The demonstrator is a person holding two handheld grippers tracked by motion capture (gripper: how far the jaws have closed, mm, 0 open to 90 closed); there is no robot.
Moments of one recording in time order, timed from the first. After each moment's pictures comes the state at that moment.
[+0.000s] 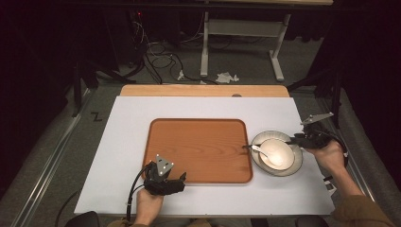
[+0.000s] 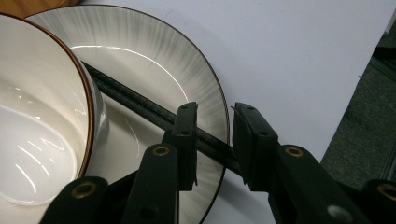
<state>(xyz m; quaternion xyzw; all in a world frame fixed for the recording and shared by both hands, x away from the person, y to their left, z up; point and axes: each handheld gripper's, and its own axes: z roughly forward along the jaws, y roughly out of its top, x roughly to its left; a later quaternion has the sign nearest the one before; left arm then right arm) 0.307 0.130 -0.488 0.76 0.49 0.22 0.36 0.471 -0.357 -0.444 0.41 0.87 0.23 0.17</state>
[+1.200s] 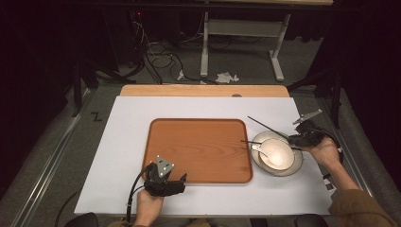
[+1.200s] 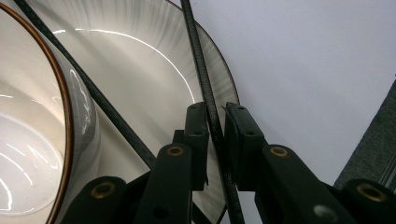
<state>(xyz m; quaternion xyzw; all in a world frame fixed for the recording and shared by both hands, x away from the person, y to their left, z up) 0.304 0.129 -0.488 0.77 0.49 0.22 0.36 0.487 -0.347 -0.455 0.40 0.88 0.19 0.14</state>
